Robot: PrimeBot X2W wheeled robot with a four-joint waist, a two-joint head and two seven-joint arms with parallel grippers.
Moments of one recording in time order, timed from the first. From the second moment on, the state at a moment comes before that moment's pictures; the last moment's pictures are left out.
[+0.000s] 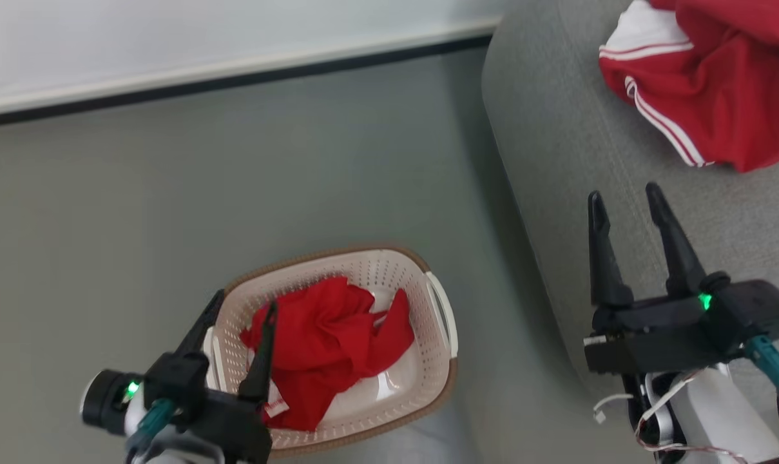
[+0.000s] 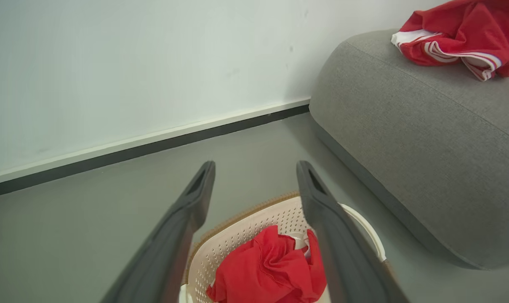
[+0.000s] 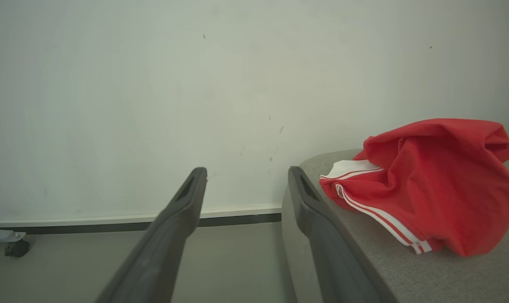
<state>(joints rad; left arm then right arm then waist) -0.14 0.19 -0.26 0.13 -0.24 -0.01 -0.15 -0.29 -0.20 0.31 0.00 0.31 -0.12 -0.26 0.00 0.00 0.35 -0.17</state>
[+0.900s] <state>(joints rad) -0.48 0.20 -0.41 0.43 -0.09 -0.08 -0.01 -0.65 -0.13 0.28 -0.06 0.29 -0.11 -0.26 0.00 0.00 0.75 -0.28</state>
